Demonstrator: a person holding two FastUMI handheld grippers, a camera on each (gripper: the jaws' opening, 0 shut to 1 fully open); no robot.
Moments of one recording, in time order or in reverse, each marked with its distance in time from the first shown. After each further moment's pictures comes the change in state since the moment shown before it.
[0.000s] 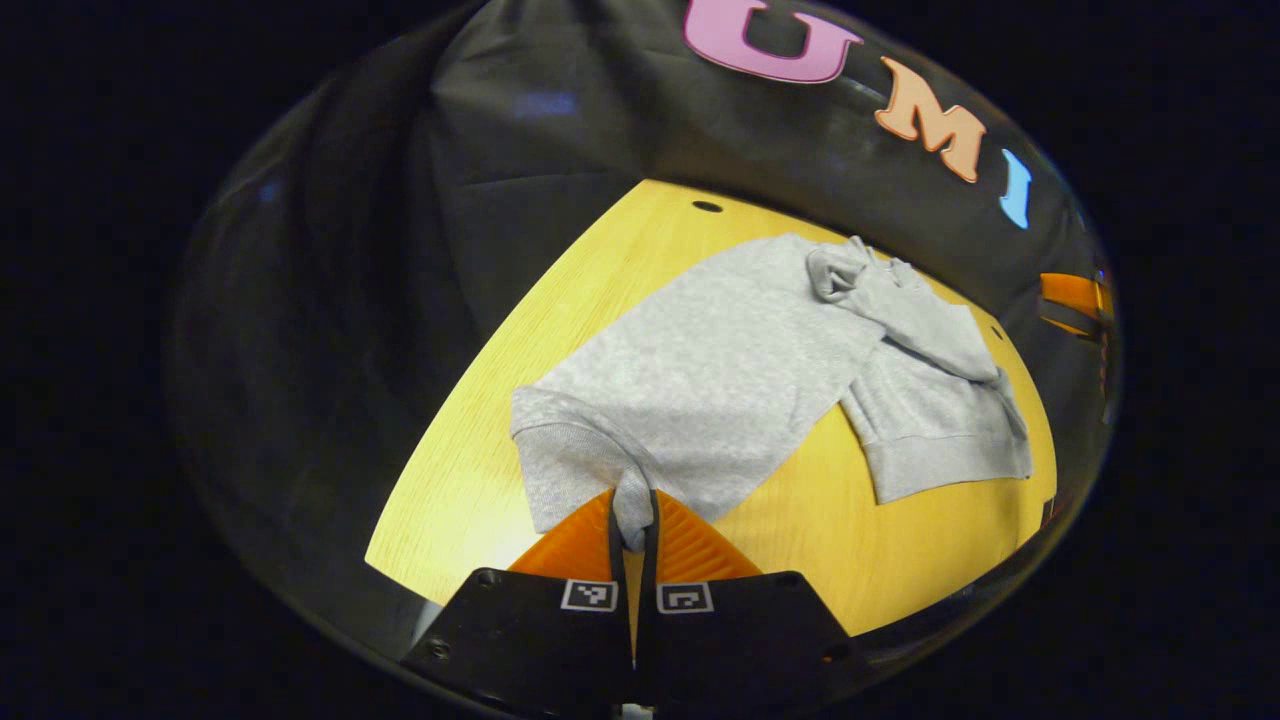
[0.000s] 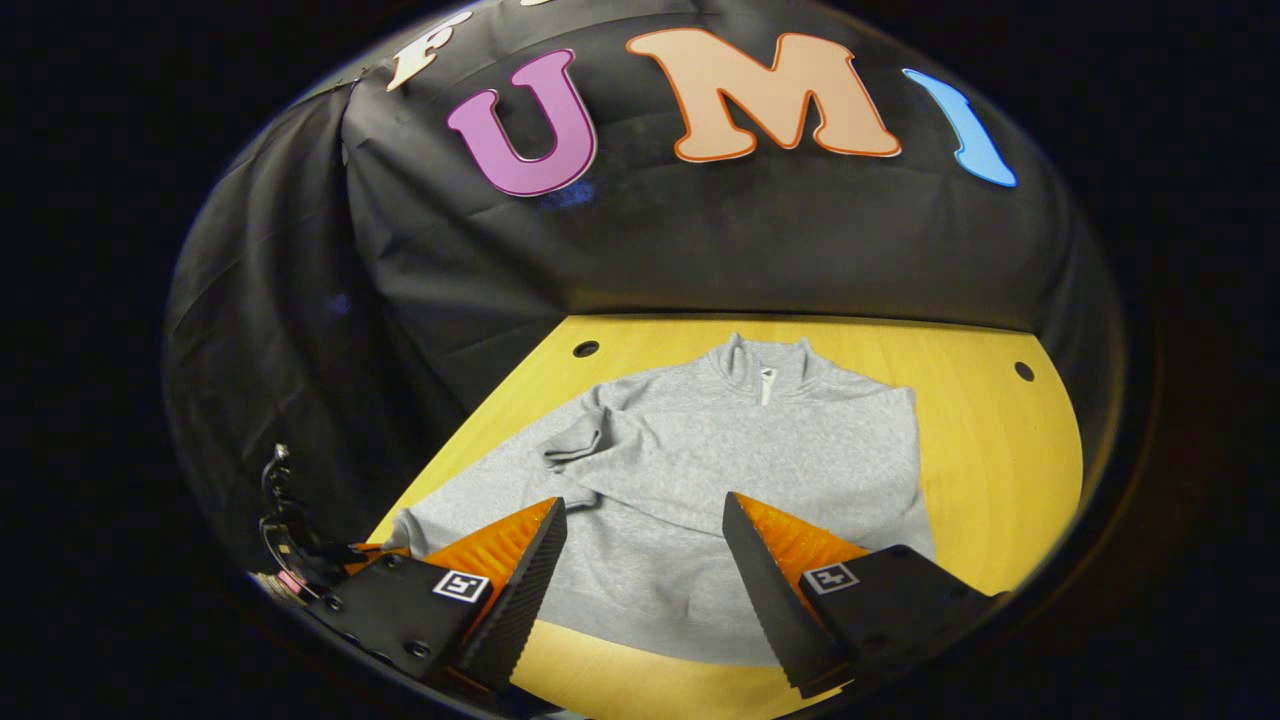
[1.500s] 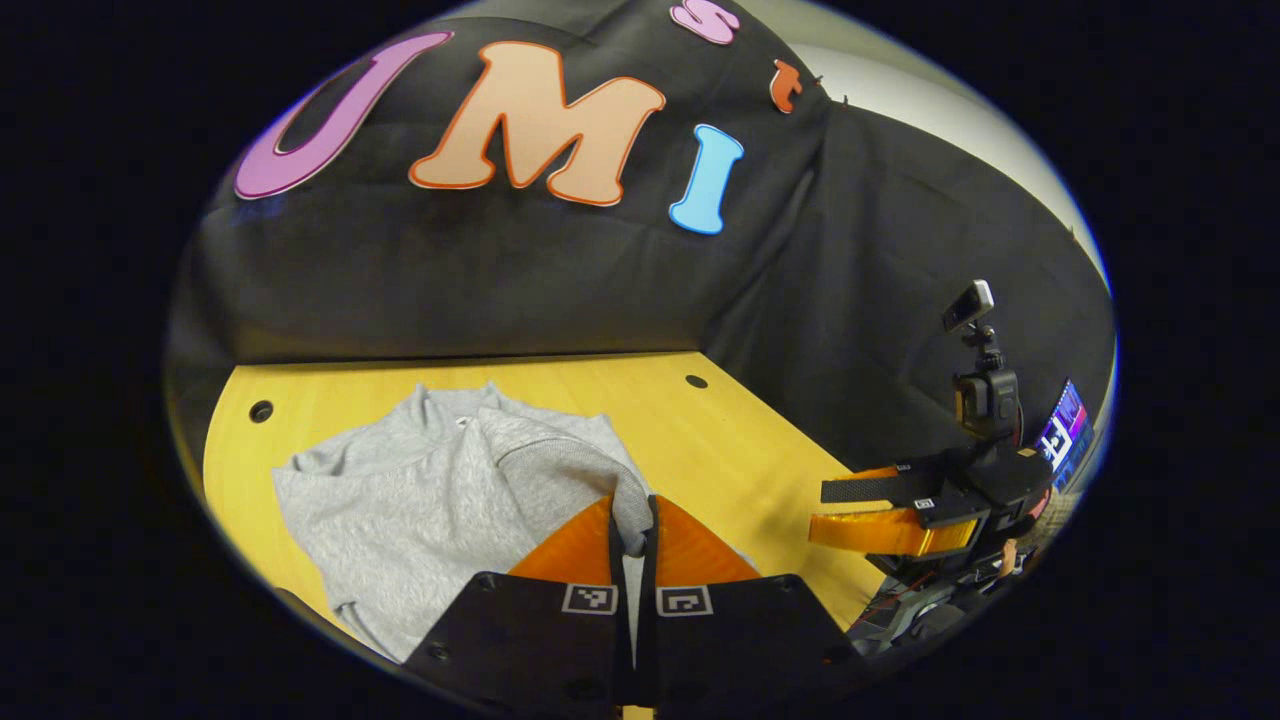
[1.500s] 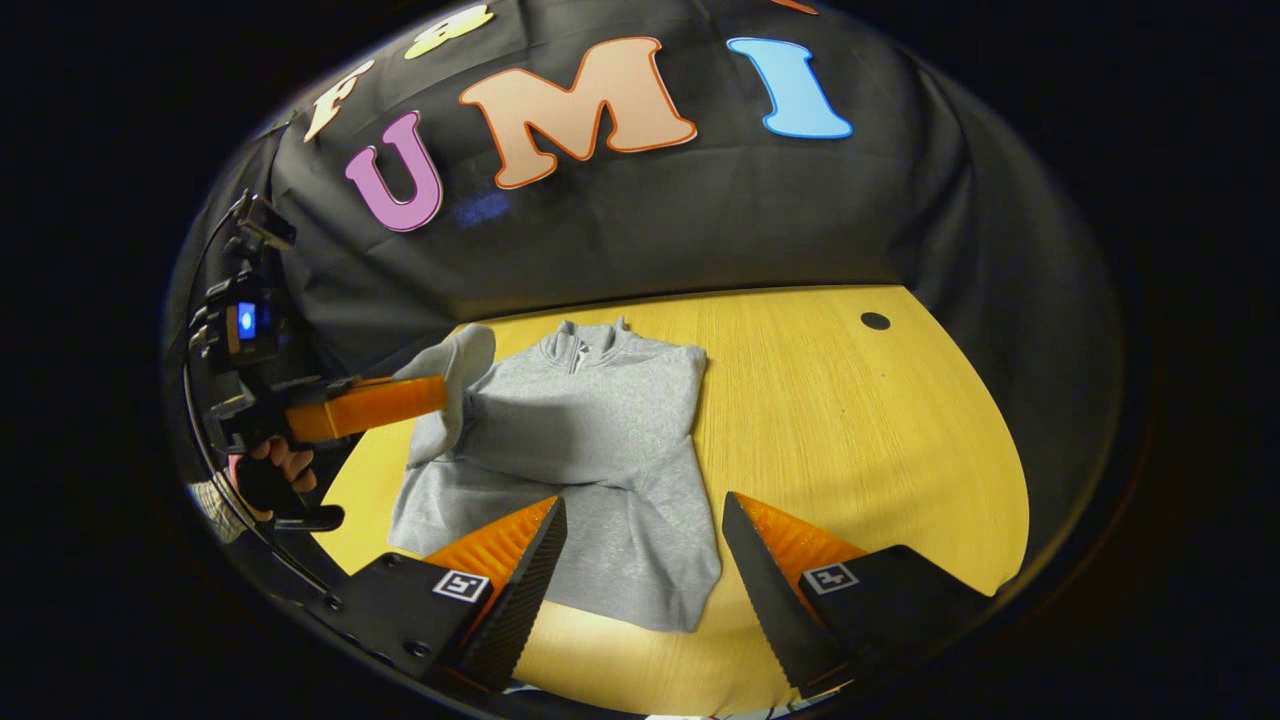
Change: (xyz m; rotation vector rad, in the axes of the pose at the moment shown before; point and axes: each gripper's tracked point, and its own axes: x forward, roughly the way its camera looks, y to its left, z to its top) left arm 0.013 -0.465 0.160 0.351 -0.205 -0.721; right arm -0.108 -0.209 -0.043 0.122 -0.009 -0.172
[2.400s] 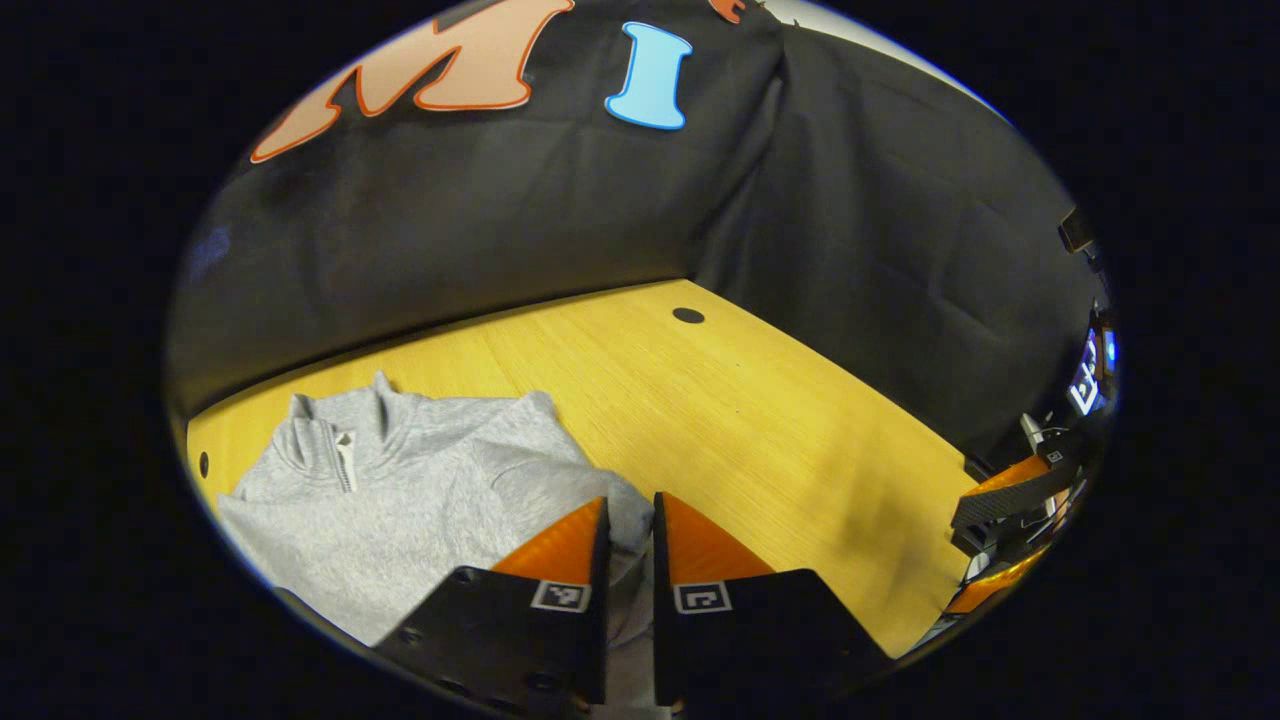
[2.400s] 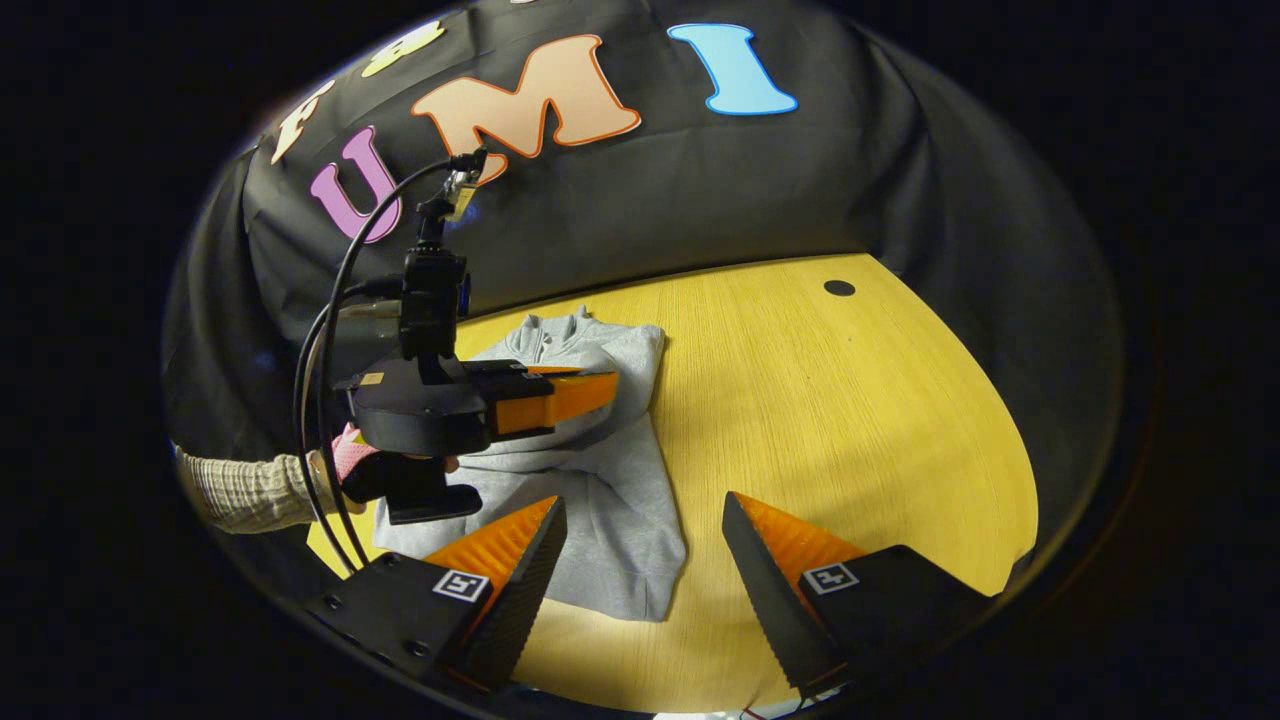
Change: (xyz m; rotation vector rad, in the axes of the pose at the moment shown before) left arm 0.168 -0.018 -0.062 0.146 0.177 -0.002; right arm 0.001 -0.034 -0.026 0.088 0.011 -0.042
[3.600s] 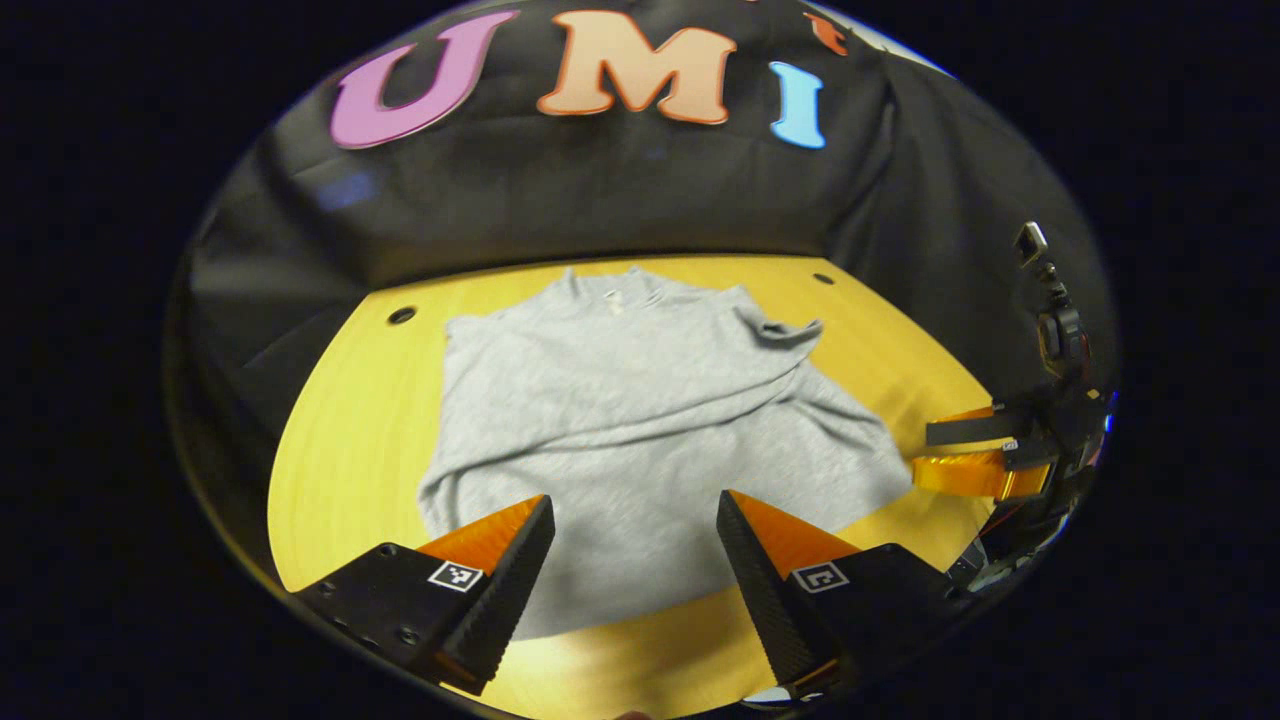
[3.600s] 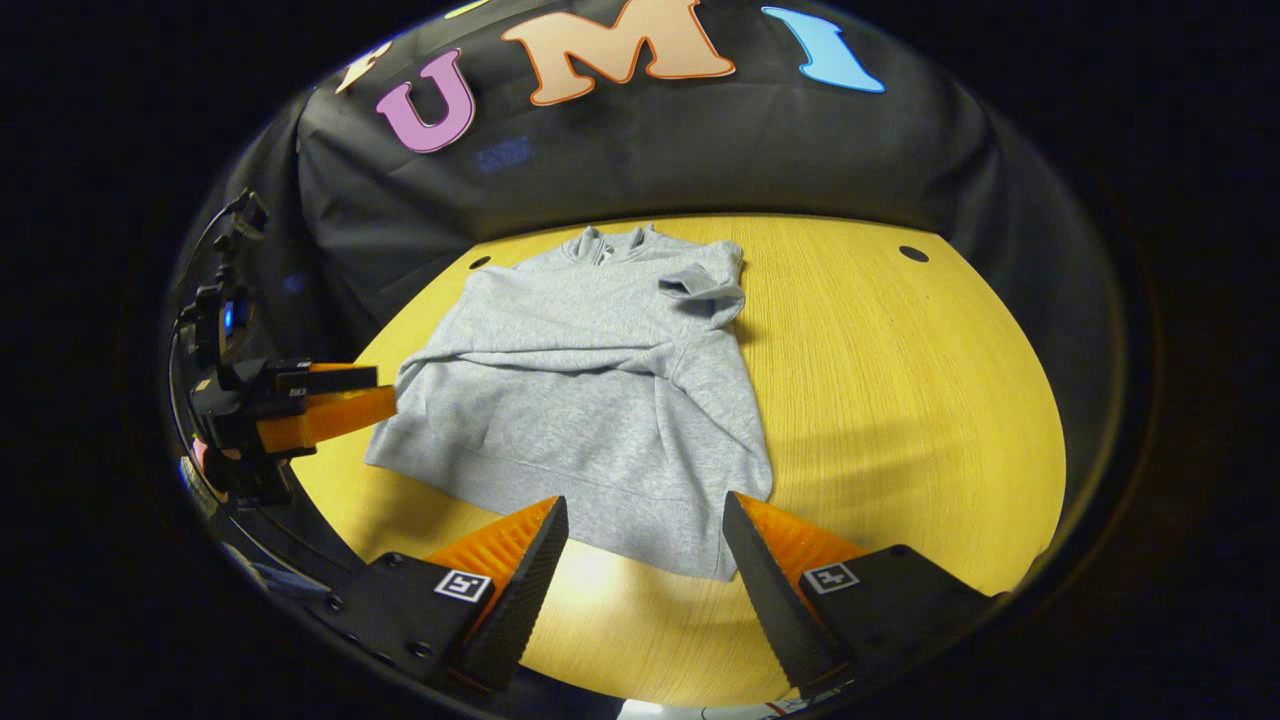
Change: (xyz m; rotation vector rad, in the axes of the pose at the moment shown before) left arm -0.264 0.089 -0.154 -0.210 0.076 0.437; right arm 0.027 0.048 -0.101 -0.180 0.142 0.081
